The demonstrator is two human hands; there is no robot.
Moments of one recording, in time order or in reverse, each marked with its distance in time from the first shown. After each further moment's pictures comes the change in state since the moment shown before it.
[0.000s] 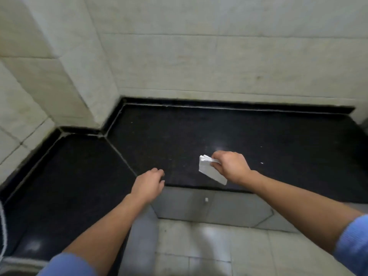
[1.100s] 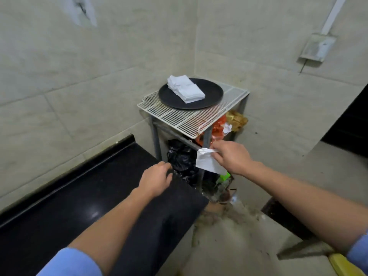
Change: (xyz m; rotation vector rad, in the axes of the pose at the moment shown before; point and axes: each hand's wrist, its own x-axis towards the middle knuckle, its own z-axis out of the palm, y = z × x) left_hand 0.303 0.816 0.074 -0.060 -0.054 1.005; right_hand -0.329 0.660 -0.203 -0.110 0.288 0.834
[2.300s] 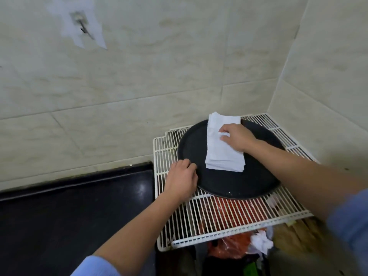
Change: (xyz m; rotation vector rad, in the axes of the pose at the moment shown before) left_hand 0.343 0.018 0.012 0.120 0.286 -0.513; right_hand 0.488 0.161 0.039 0.288 -0.268 -0.381
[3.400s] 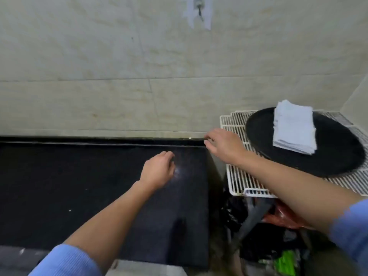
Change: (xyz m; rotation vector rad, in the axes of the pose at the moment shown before) left_hand -0.228 -0.159 -0.113 0.050 0.085 -0.389; right_hand -0.113 -0.255 0.110 -0.097 0.134 -0.544
